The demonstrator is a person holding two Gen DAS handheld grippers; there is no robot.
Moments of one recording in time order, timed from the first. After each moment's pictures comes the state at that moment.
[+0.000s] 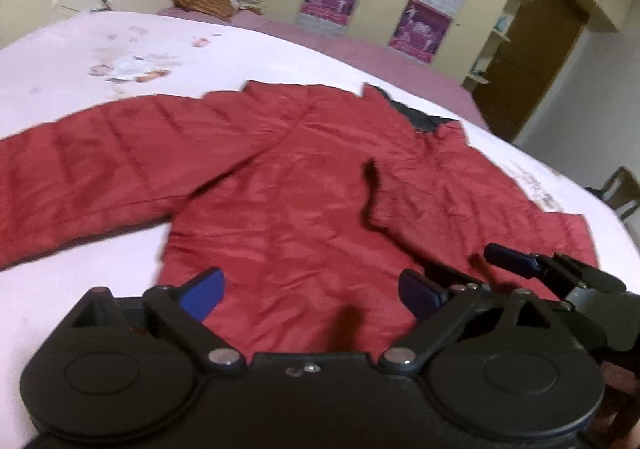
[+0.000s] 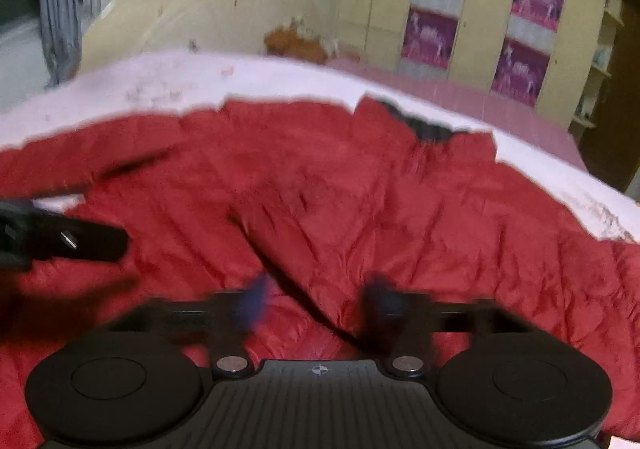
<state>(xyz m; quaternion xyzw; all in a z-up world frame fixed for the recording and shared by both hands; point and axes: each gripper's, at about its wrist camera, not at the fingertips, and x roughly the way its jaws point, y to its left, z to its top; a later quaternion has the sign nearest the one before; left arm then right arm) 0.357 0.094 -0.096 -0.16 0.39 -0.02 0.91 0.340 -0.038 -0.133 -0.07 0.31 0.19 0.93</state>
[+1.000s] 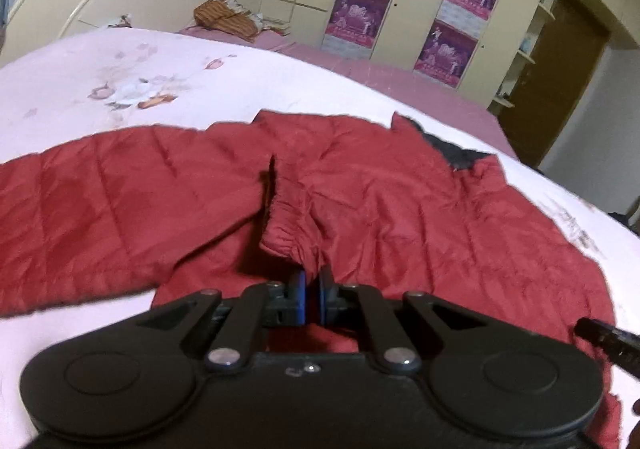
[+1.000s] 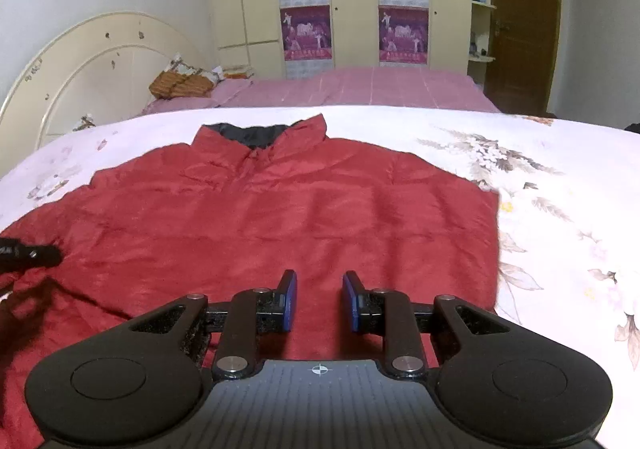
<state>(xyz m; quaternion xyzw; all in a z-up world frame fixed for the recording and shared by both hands) 0.402 0.093 -0.114 -0.14 0.37 0.04 0.92 0.361 -0.152 -0.107 0.05 0.34 0.05 0.94</state>
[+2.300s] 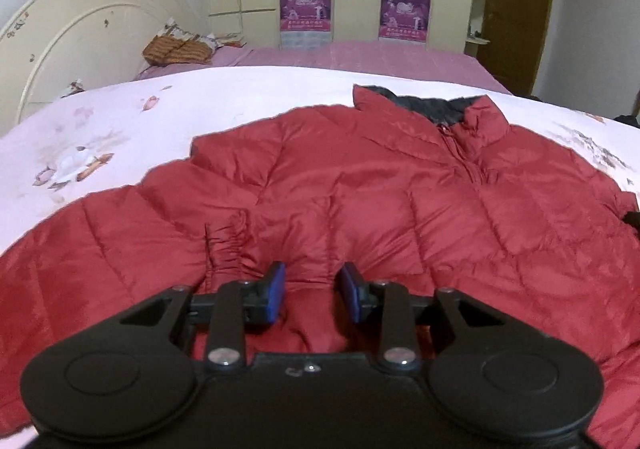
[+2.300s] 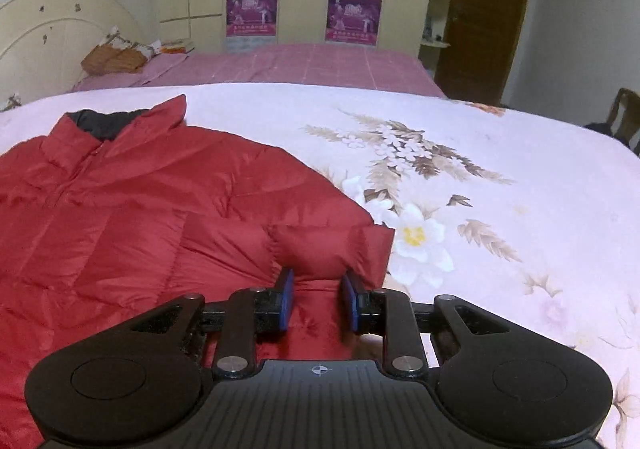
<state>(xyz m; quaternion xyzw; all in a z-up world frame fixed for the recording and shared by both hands) 0.454 0.058 -0.126 0.01 0.37 0.01 0.93 0.439 -0.248 -0.137 0.03 0.36 -0.03 0.93</state>
